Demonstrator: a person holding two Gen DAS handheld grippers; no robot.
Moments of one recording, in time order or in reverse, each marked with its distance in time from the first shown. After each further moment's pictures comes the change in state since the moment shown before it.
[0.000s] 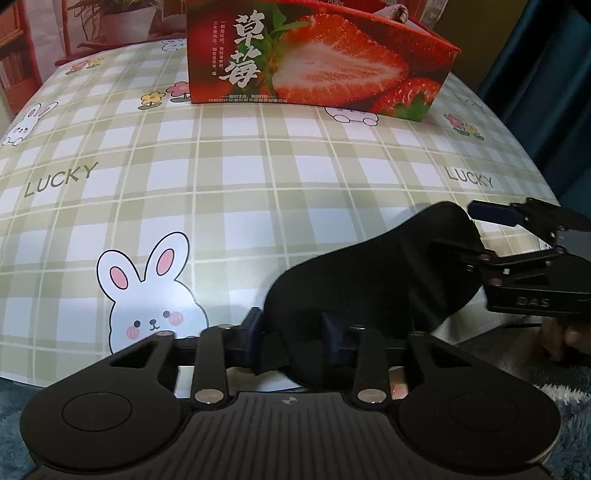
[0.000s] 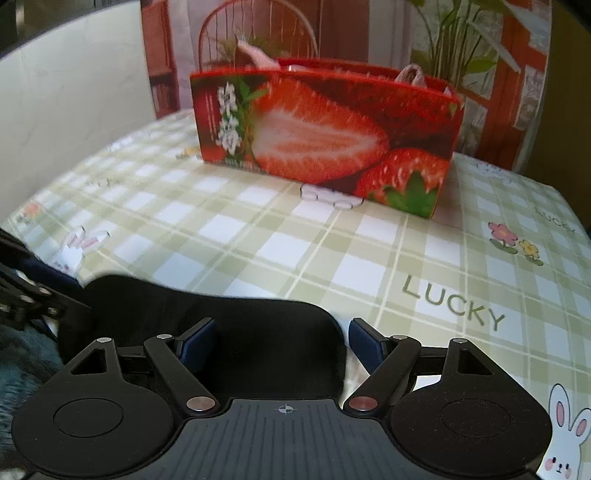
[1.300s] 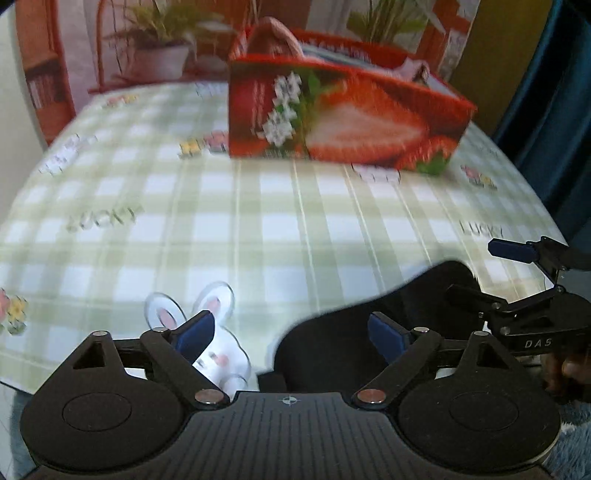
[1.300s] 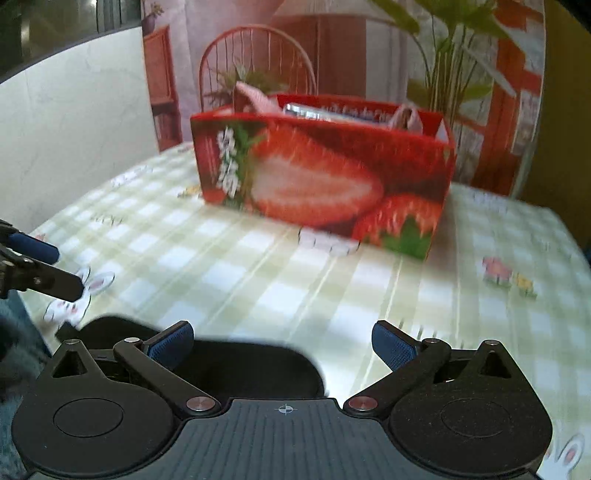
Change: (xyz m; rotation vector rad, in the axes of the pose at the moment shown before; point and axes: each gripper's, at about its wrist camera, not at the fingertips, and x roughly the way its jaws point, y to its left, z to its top) left arm -0.031 0.013 0.018 -0.035 -0.113 0.060; right arm -0.007 0.001 0.014 0.006 -0.068 -0.004
